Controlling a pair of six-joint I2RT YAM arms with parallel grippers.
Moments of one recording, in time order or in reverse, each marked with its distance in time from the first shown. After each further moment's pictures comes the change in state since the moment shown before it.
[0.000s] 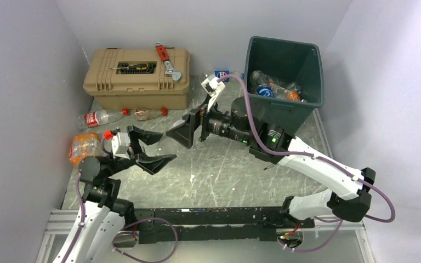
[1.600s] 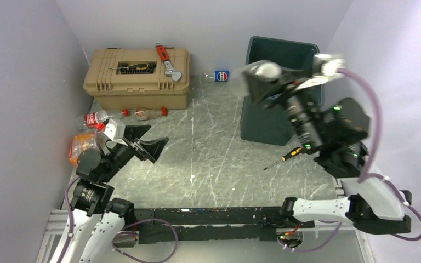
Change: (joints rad) left arm -0.057 -0.053 0.159 -0.515 -0.473 0.095; right arm 0.067 -0.189 0.239 -0.080 0.632 -0.333
